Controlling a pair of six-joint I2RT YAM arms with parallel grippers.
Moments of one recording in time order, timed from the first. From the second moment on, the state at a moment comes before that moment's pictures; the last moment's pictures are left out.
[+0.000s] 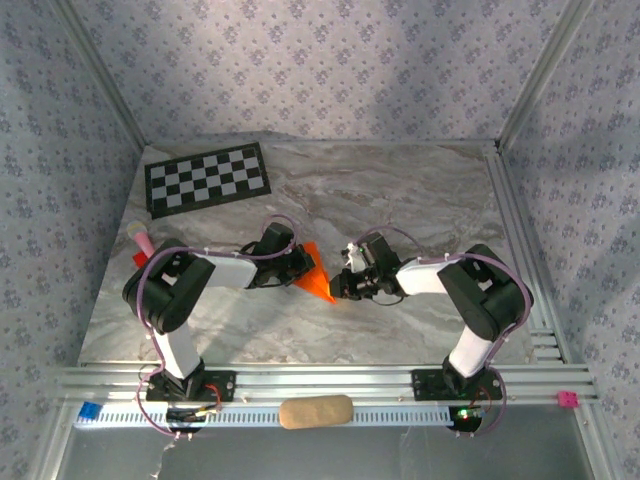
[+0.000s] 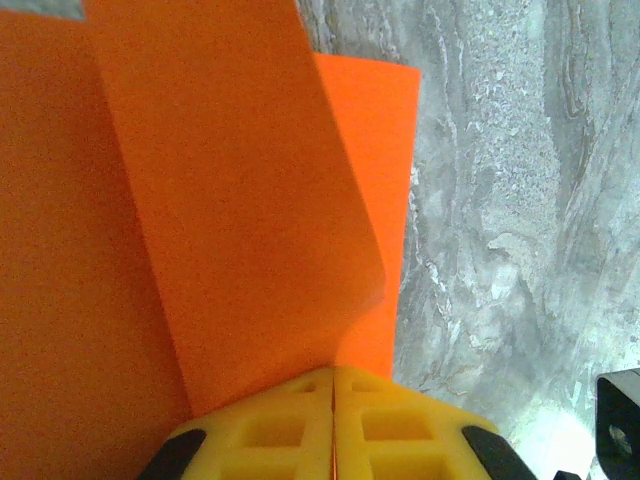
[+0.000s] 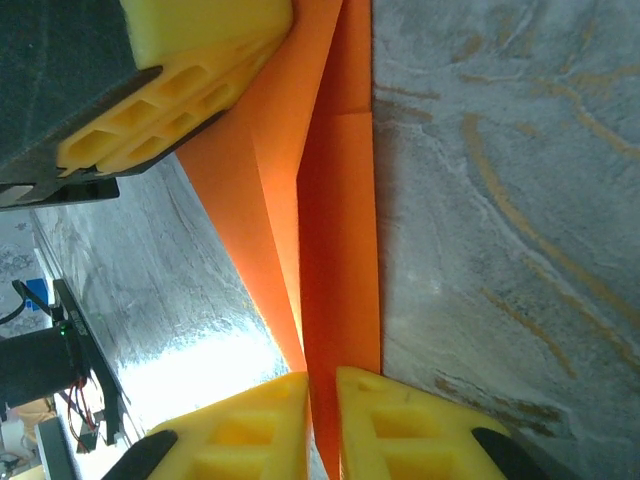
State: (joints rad) left arm -0.64 1.77 0.75 0.20 0.28 -1.14; right arm 0.62 1.70 0.65 0.11 -0.63 0.64
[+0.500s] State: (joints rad) left arm -0.64 1.77 0.75 0.20 0.28 -1.14; right arm 0.62 1.67 0.65 0.03 -0.63 0.59
